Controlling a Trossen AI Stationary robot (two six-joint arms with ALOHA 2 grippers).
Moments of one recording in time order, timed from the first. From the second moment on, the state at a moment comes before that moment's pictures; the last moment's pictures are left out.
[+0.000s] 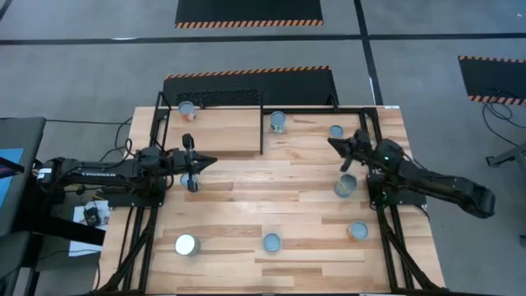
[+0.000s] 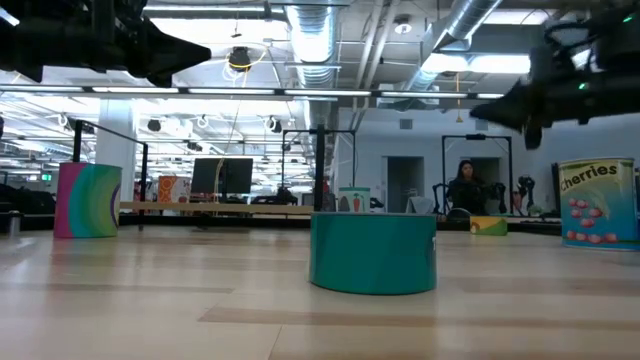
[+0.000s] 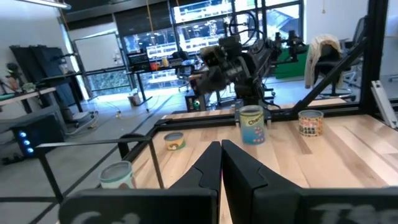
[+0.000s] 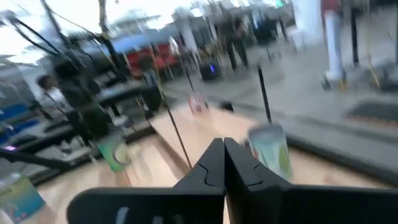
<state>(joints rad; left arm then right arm) 0.11 0.56 0.19 0.43 -0.05 0.15 -0.50 0.38 0.03 0.37 -0.02 0.32</state>
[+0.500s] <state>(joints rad) 0.11 0.56 0.19 0.43 -0.07 0.15 -0.52 1.07 0.35 0.47 0.00 0.39</state>
